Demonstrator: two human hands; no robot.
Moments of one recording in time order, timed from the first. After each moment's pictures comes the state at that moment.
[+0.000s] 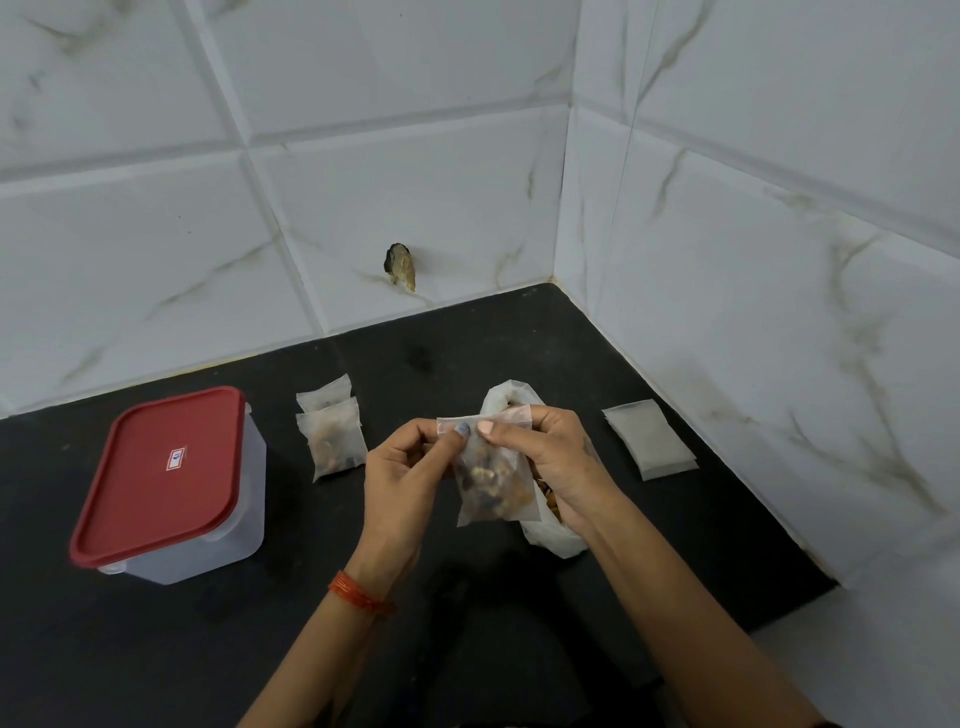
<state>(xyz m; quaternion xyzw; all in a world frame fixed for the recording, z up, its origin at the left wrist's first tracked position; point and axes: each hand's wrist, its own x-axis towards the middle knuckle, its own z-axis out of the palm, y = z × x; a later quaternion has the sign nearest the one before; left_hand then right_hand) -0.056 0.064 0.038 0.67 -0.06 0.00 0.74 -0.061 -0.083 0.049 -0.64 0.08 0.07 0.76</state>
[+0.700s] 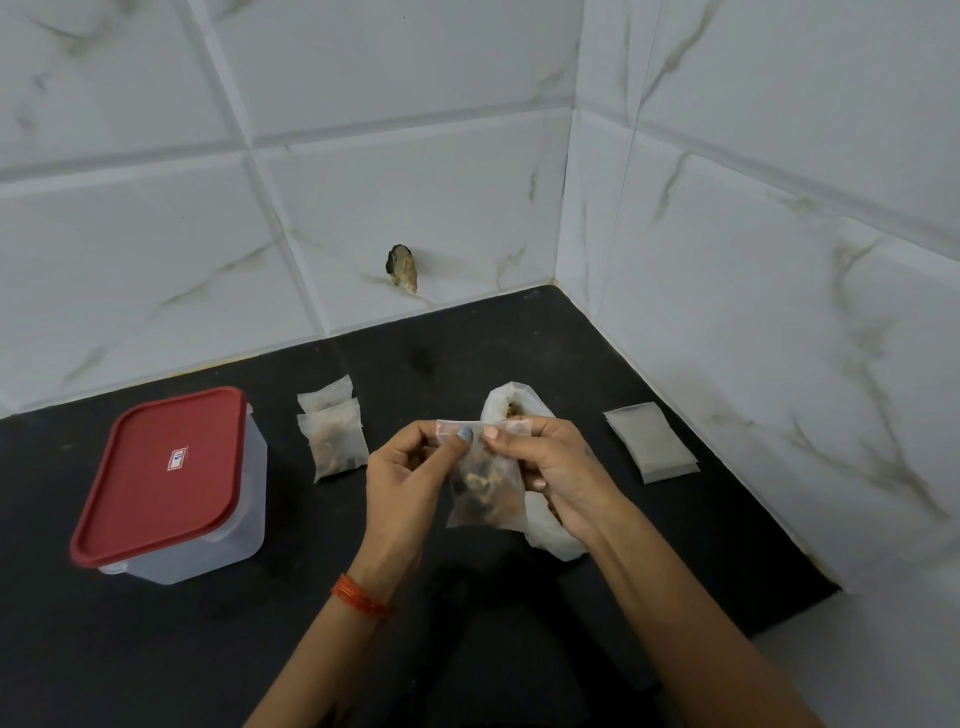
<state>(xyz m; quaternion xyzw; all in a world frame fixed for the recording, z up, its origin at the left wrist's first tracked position) -0.057 0.064 0.038 0.68 -0.04 0.00 0.73 -0.064 -0.082 0.050 -0.63 0.09 0.11 0.76</state>
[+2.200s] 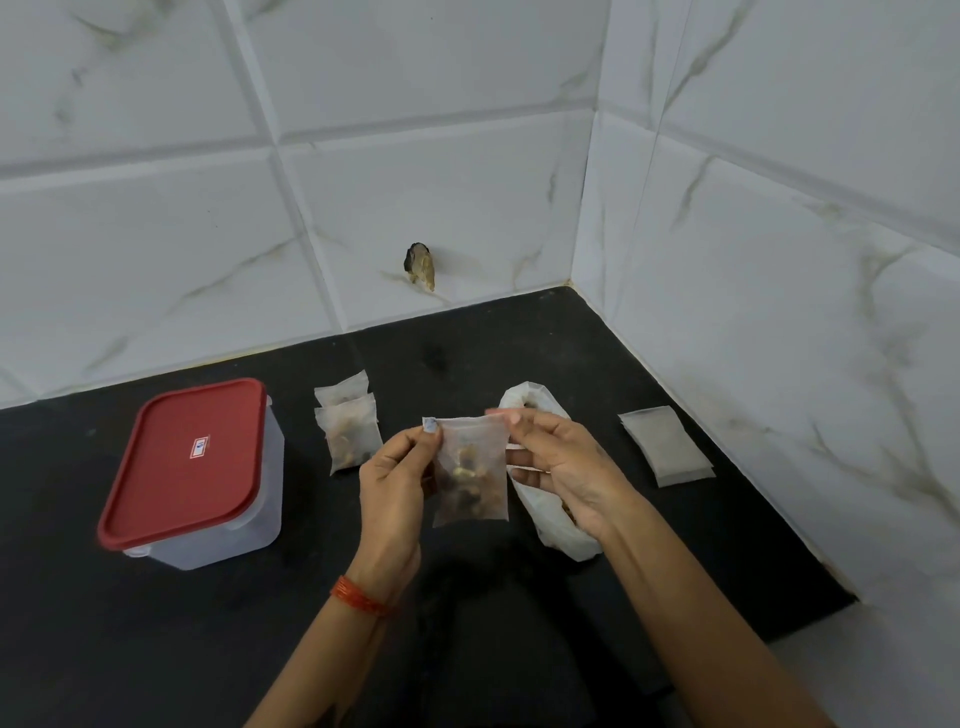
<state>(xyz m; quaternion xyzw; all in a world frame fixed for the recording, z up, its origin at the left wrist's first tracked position) -0.060 0.077 0.039 0.63 0.10 -0.01 0.77 -0.056 -0.079 0.044 -0.63 0.09 0.13 0.76</state>
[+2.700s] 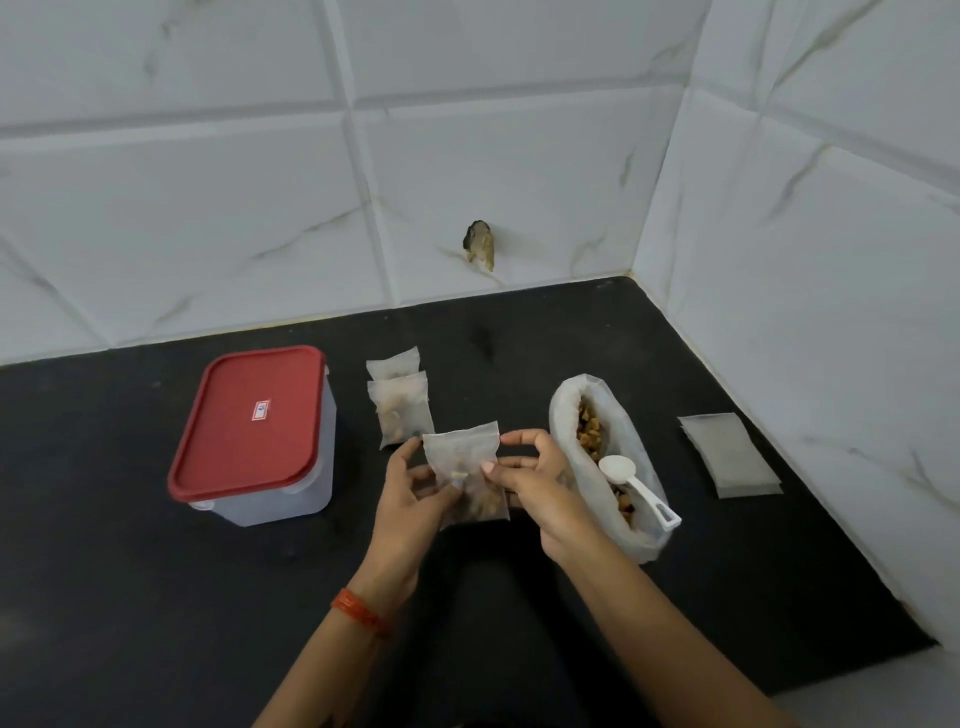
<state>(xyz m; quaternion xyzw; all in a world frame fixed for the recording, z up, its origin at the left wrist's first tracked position) -0.064 0.128 0.000 0.66 0.15 -0.07 0.73 -0.041 -0.009 -0.014 -0.67 0.16 0.10 0.72</state>
